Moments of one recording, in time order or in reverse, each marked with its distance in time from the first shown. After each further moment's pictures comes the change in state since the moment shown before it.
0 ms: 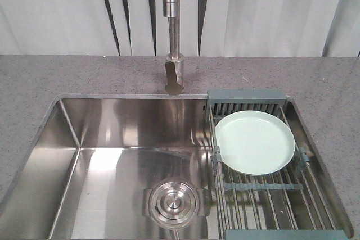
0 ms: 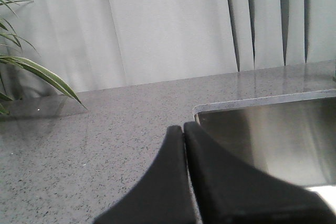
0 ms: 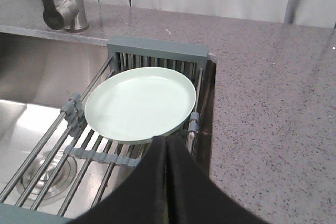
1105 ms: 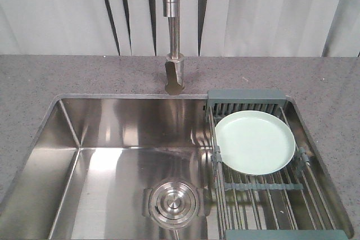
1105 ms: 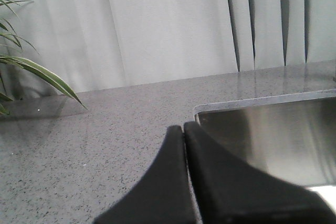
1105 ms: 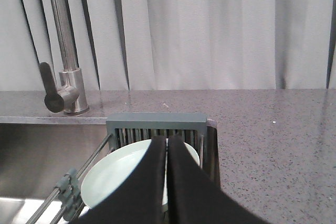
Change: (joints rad) left arm 0.000 0.000 0.000 0.000 0.000 0.000; right arm 0.000 -0.178 0.328 0.006 -0.504 0.087
